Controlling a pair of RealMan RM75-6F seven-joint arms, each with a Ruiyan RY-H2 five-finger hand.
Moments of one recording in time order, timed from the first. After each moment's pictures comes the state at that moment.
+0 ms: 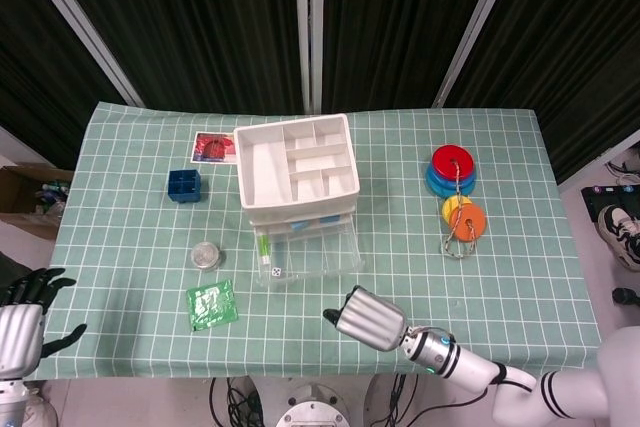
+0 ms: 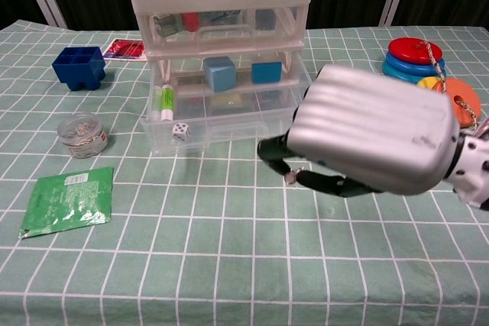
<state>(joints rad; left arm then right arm) 0.04 -1.20 -0.01 -1.58 1.58 1.63 0.06 0.76 -1.54 -0.20 -1.56 -1.82 1.27 -0.62</state>
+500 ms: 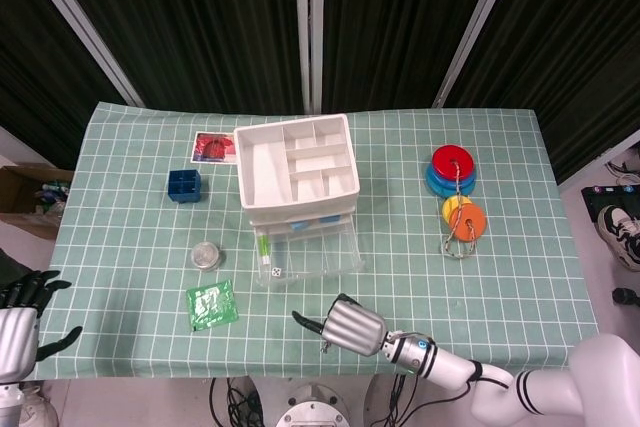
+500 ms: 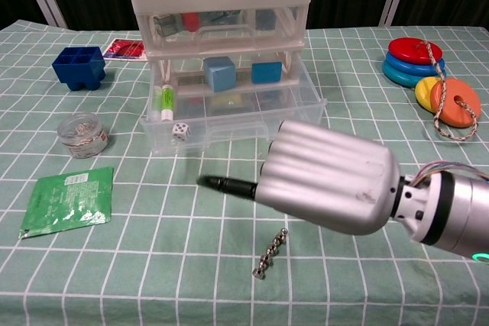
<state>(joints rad) 0.05 -1.20 -0.01 -1.57 1.58 1.64 0.05 0.72 -1.65 -0.14 -1.42 -1.85 1.17 -0.75</state>
